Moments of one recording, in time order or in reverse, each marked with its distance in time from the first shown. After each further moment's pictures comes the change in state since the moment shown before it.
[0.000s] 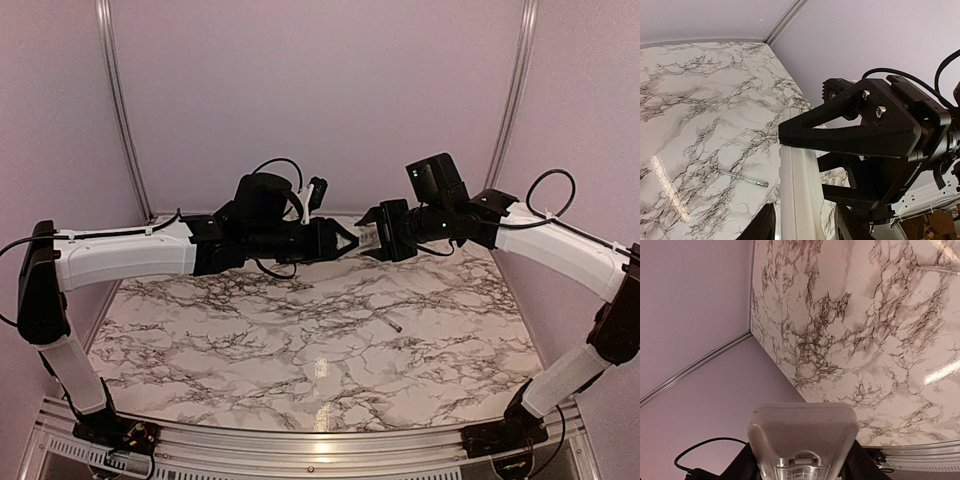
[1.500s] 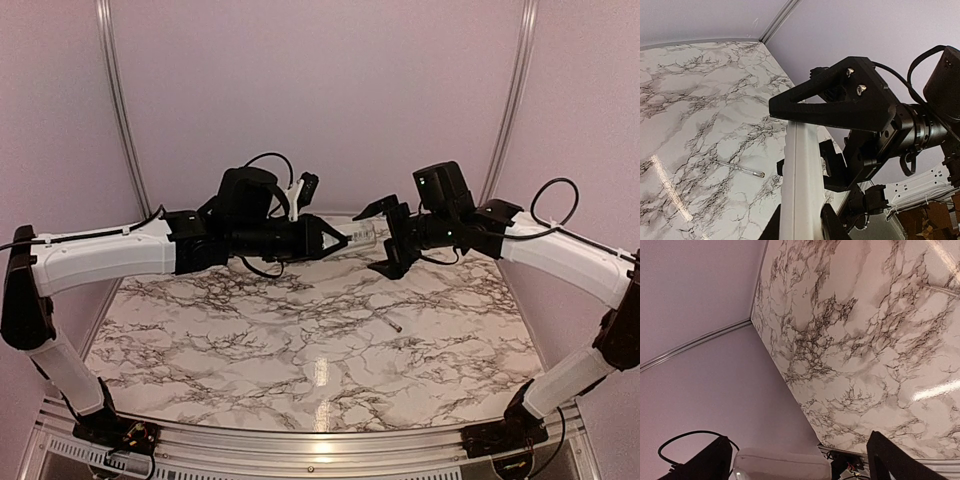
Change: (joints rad) left arm -0.002 -0.077 -0.034 -0.056 0.009 0.014; right arm -0.006 -0.049 -0.092 0.082 -0.023 -0.151
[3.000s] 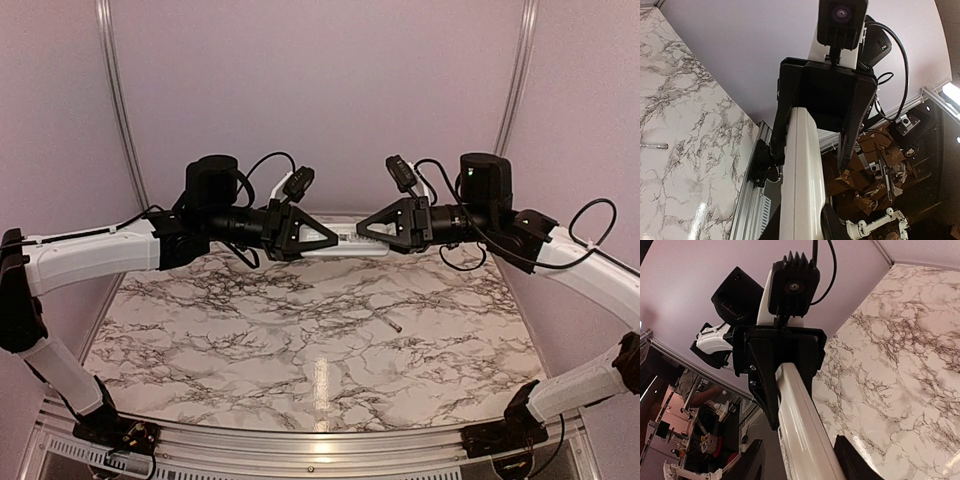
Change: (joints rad) left arm 0.132 -0.080 -0.110 0.262 0.693 -0.213; right arm -0.022 -0.192 -0.110 0.254 -0.616 -1.009
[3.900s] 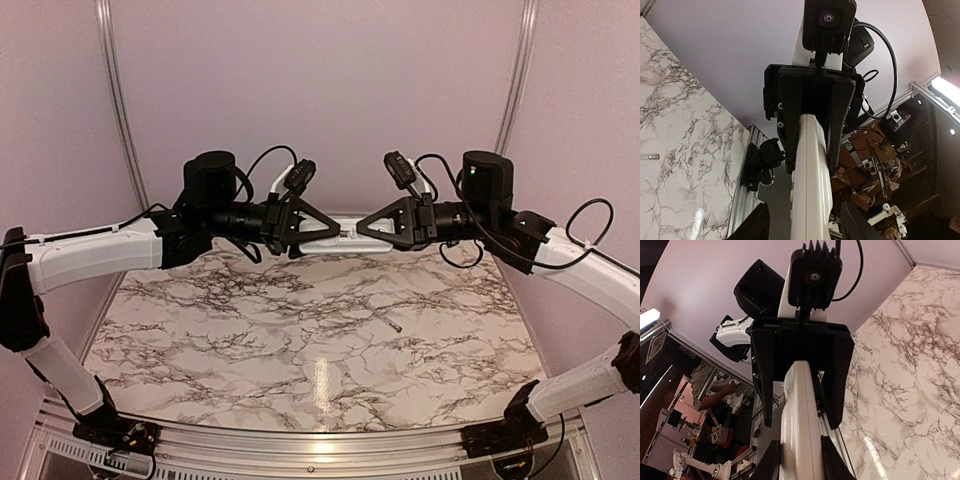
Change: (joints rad) left arm 0.000 0.013 0.014 0.085 0.049 -0.026; right arm -0.011 0.008 -0.012 0.097 -0.105 0.055
